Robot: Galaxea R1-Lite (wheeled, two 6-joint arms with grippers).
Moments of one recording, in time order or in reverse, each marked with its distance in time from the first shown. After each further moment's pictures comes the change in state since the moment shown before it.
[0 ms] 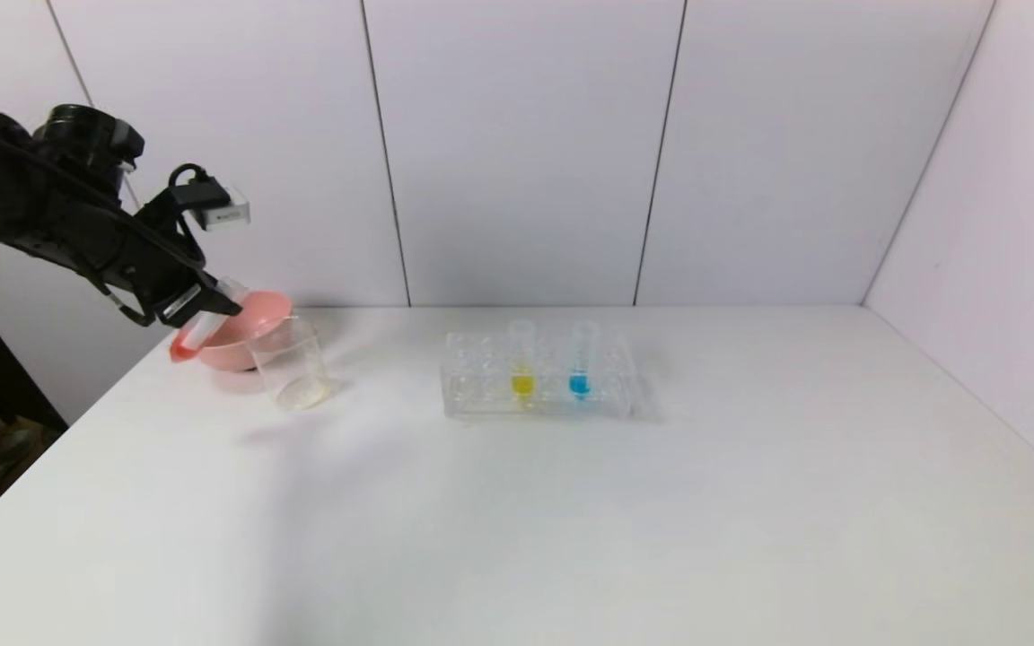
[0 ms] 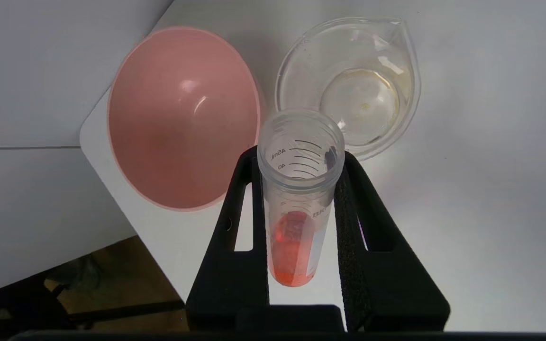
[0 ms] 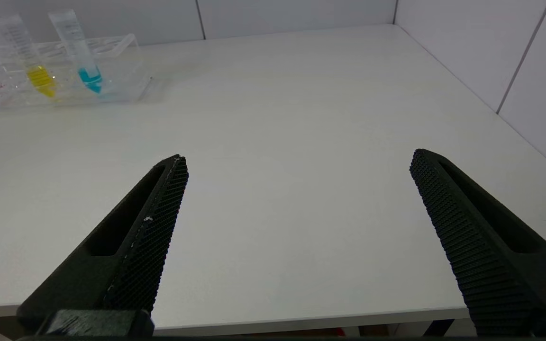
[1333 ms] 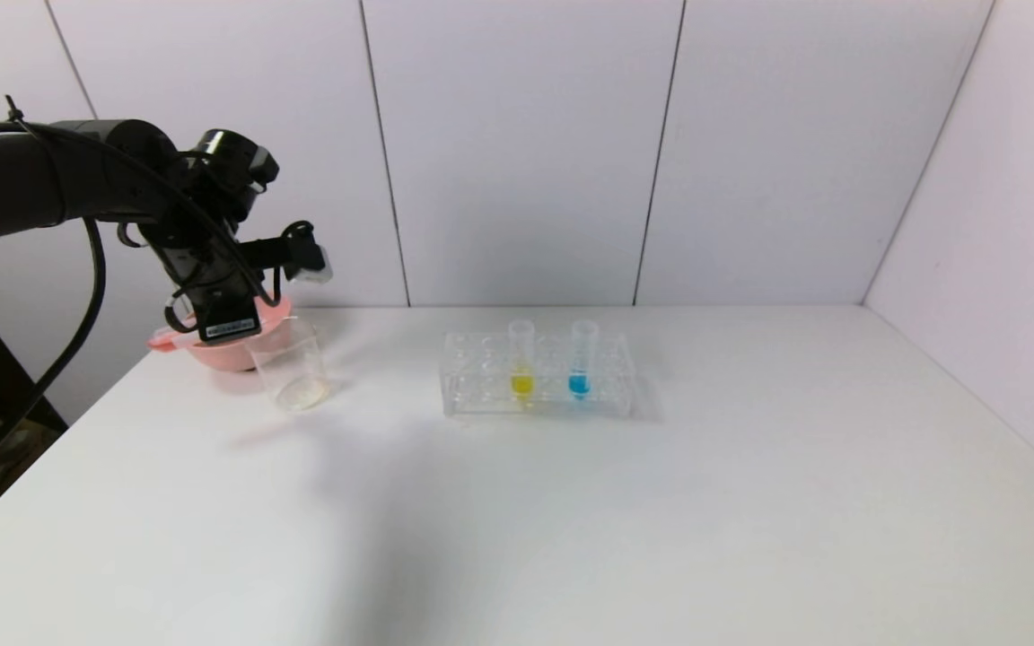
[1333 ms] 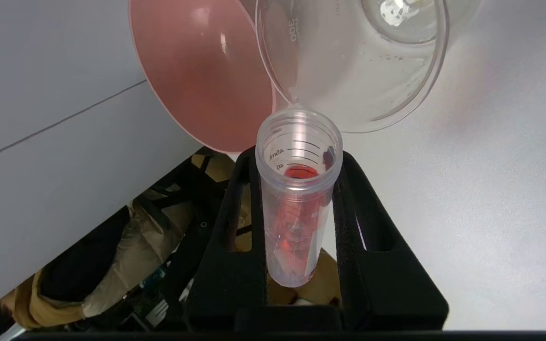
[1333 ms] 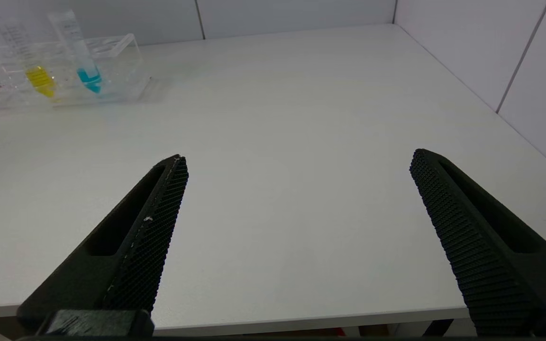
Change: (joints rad) left arm -0.230 0.103 -0.127 0.154 0.659 0.171; right arm 0.000 0.000 0.000 -0.001 0.000 0.000
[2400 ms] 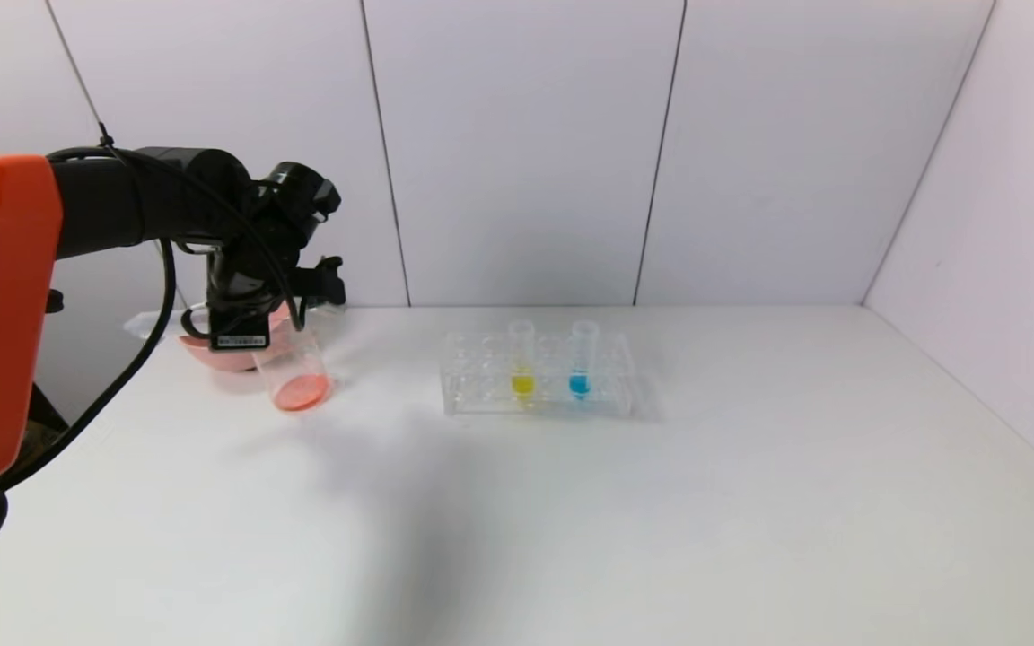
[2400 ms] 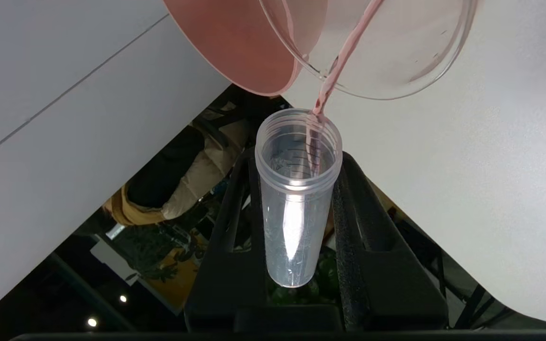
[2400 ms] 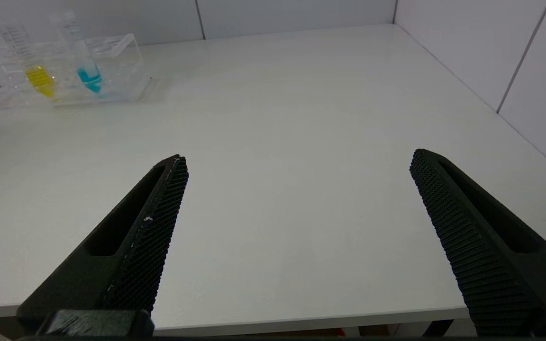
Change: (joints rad) left arm -0.109 0.057 0.000 0.027 0.362 0.026; right arm 0.000 0.000 0.000 0.000 0.000 0.000
